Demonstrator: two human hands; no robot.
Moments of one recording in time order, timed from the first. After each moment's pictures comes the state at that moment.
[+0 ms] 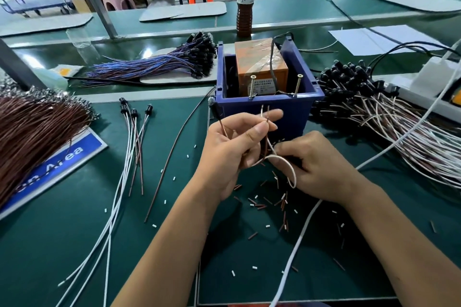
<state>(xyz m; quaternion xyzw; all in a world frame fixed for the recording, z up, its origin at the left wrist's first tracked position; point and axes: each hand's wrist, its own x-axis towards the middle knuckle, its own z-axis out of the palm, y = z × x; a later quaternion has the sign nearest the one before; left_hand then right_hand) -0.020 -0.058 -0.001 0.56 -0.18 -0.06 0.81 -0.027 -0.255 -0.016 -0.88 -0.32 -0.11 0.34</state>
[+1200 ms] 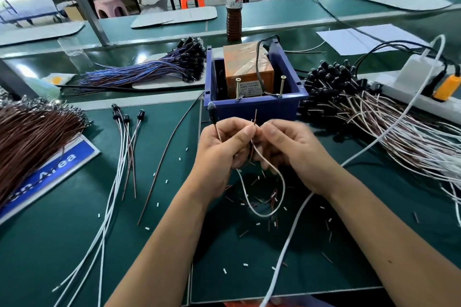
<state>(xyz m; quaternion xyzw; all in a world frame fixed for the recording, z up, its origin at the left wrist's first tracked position) -0.013 -0.061 -0.011 0.58 -0.18 -0.07 0.79 -0.031 -0.237 -0.007 -0.68 -0.14 0.06 0.72</state>
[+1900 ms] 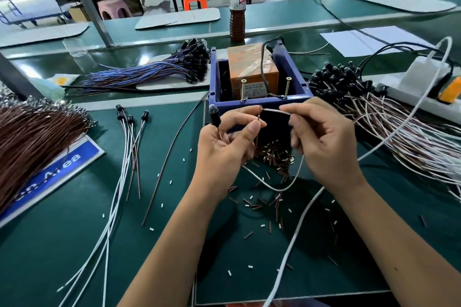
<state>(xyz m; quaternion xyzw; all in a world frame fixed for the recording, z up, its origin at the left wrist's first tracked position) -0.020 -0.064 -0.005 0.62 -0.18 0.06 0.76 -0.024 -0.255 -0.011 -0.77 -0.18 -0.29 0.54</state>
